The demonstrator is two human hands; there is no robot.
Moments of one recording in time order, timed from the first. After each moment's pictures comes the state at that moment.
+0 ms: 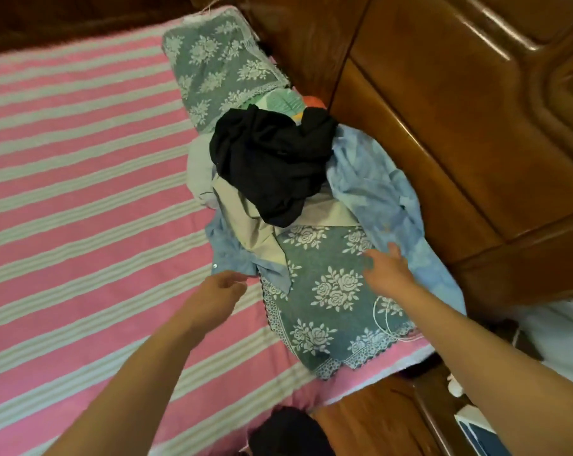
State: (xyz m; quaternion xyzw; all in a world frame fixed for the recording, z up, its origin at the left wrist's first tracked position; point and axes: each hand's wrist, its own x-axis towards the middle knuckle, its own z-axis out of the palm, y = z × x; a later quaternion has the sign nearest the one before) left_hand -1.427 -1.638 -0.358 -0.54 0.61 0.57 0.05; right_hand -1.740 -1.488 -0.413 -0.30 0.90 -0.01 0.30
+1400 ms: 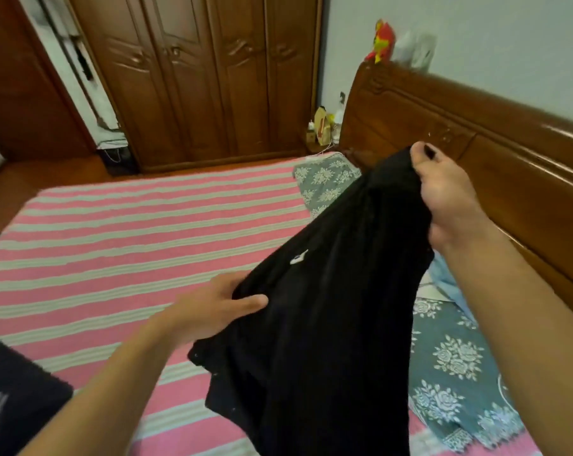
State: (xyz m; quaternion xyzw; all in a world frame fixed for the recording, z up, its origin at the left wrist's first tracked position) left_hand -1.054 -1.676 -0.140 -0.36 0.76 0.54 -0.06; right_hand -1.363 -1.604 -0.036 -0.33 0.62 -0.66 0.28
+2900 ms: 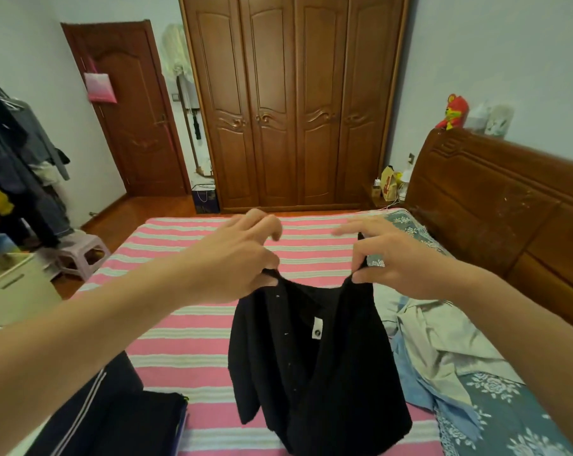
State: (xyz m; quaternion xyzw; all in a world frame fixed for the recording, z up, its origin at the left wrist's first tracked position) left_hand -0.998 -1.643 0.011 -0.33 0.94 -0.13 0.01; right_hand -1.287 -1.610 -0.019 -0.85 0.49 -0.17 0.10
